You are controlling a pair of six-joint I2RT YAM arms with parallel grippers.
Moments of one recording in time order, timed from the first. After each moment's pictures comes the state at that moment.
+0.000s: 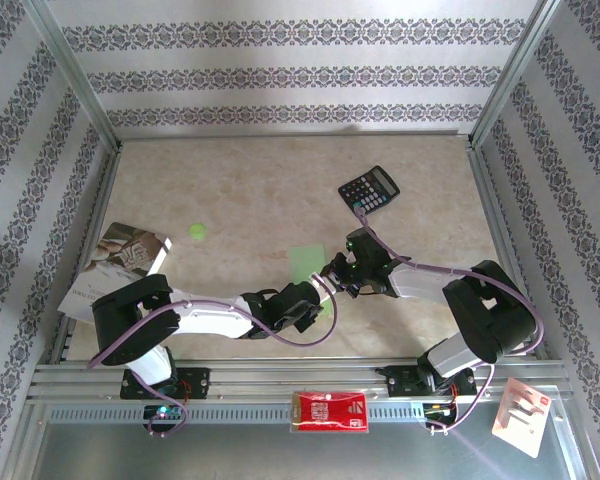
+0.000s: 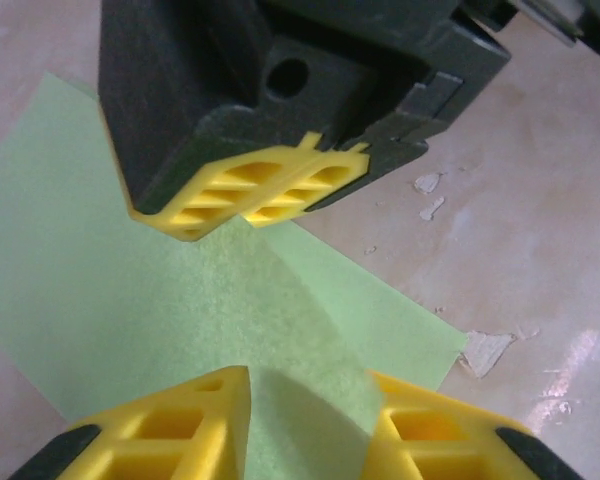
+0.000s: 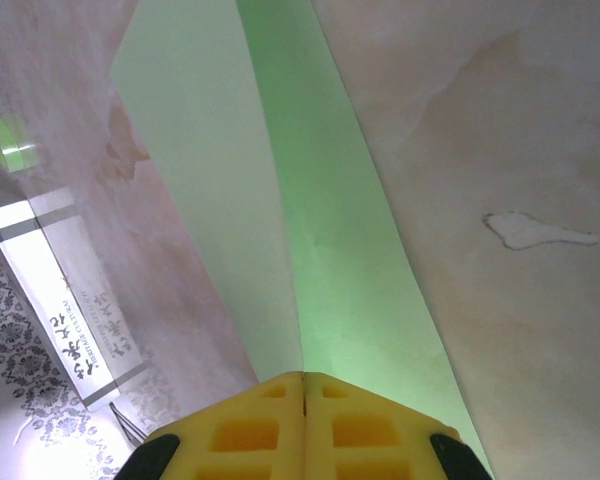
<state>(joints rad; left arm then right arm) -1.13 1.63 0.72 0.09 -0.30 -0.11 0.54 1.52 0.59 0.03 -0.47 1.21</state>
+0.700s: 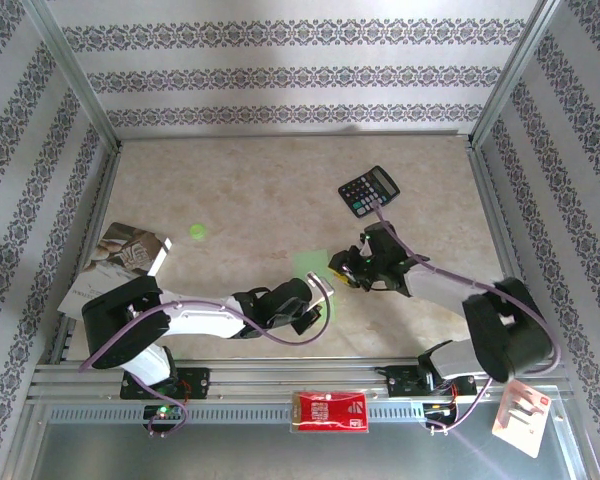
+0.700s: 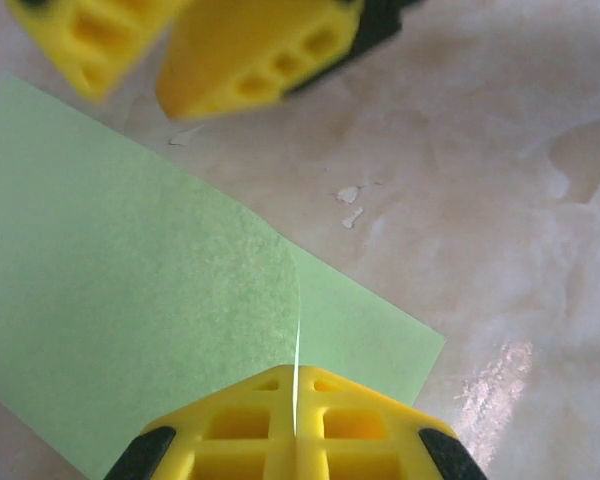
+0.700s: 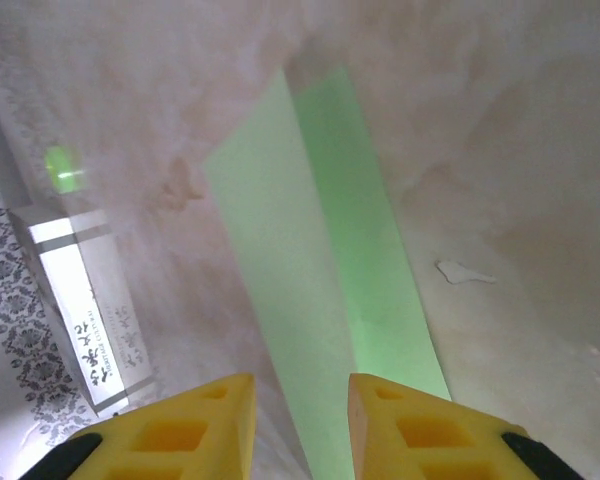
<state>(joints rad) -1.09 1.57 0.66 0.16 -0.11 -0.14 0.43 1.37 0.57 -0.06 -0.49 1.07</state>
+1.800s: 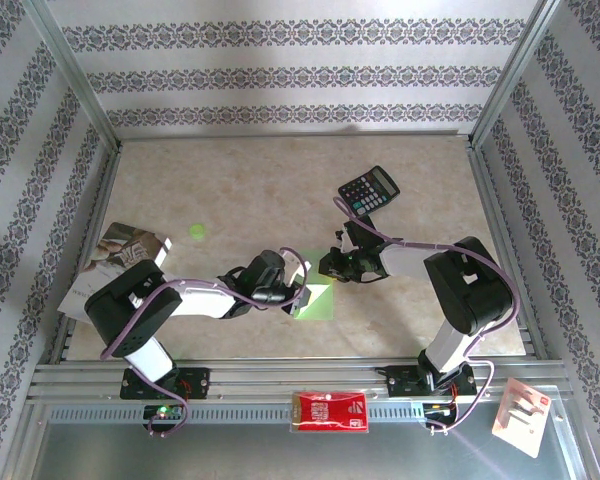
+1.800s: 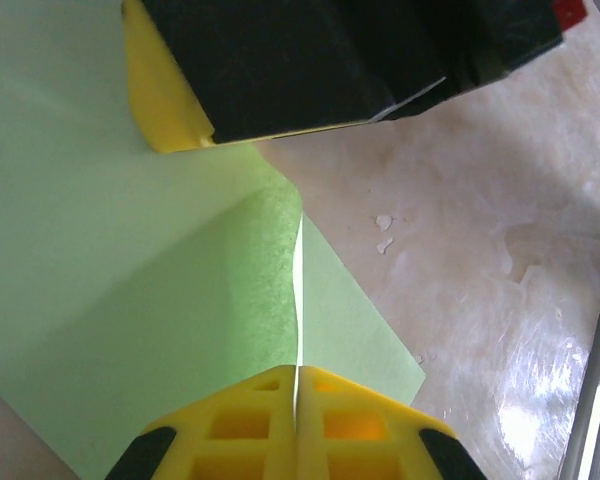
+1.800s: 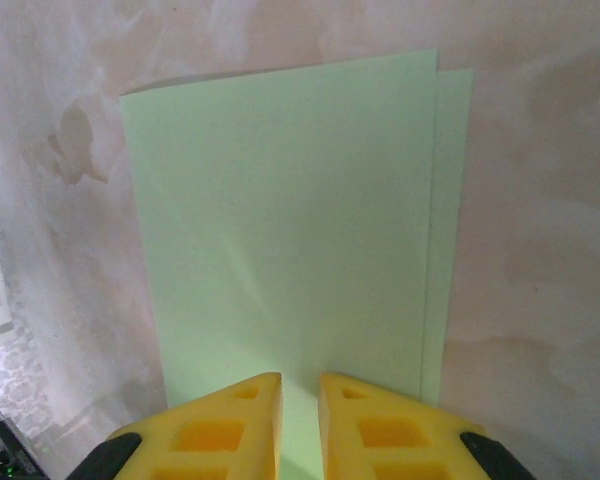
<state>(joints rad) -0.81 1.64 0.60 0.35 0.35 -0.43 0.47 1.70 0.75 -0.10 -0.51 0.73</state>
